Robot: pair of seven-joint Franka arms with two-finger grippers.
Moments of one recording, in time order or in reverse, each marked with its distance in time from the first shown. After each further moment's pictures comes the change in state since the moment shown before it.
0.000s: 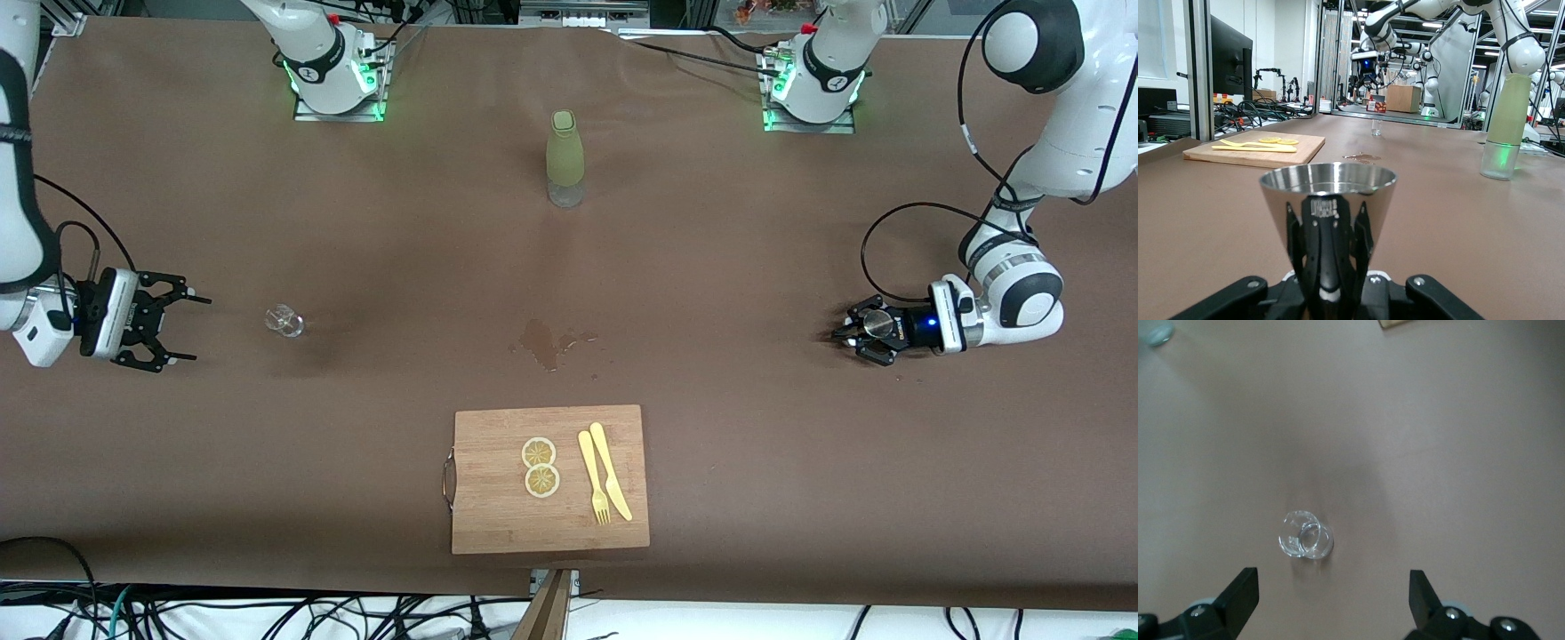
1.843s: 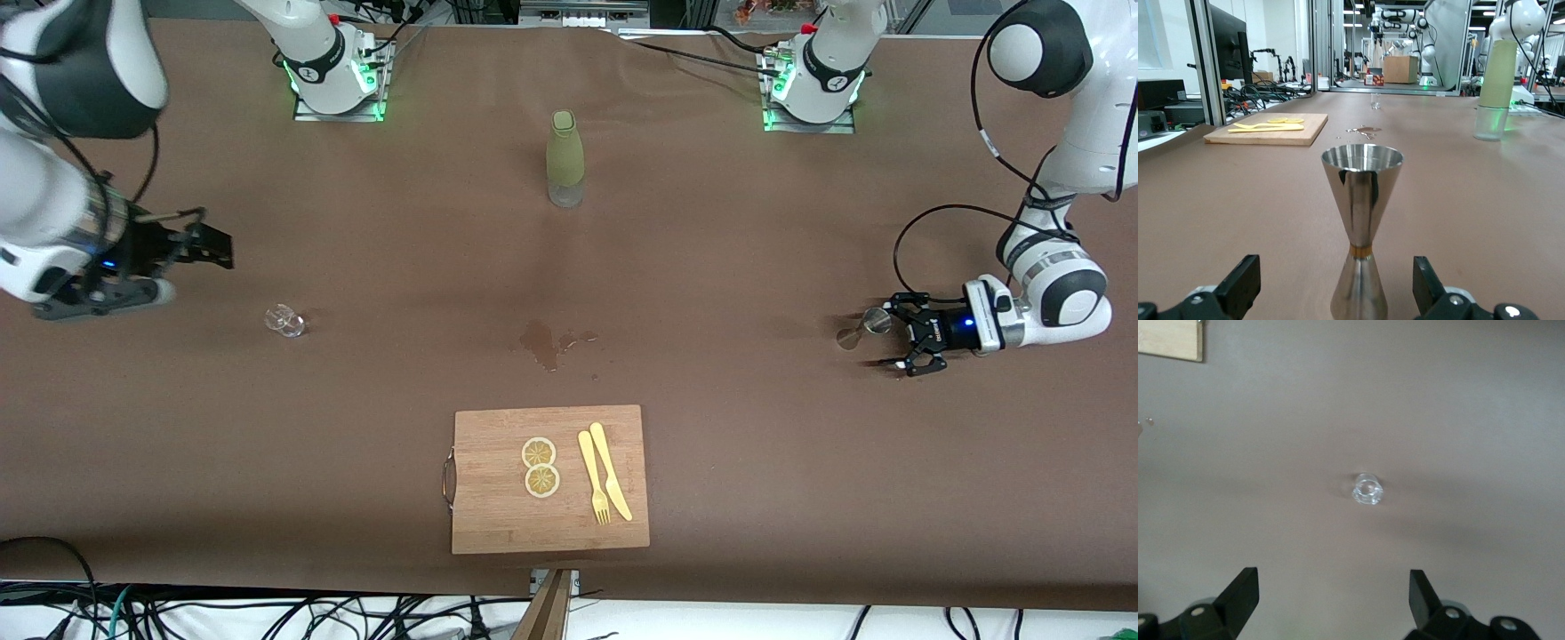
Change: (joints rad) left arm 0.019 0.016 0.098 0.115 0.082 -0.050 0.030; right arm 0.298 -0.283 0.034 0.155 -0.516 -0.284 1.670
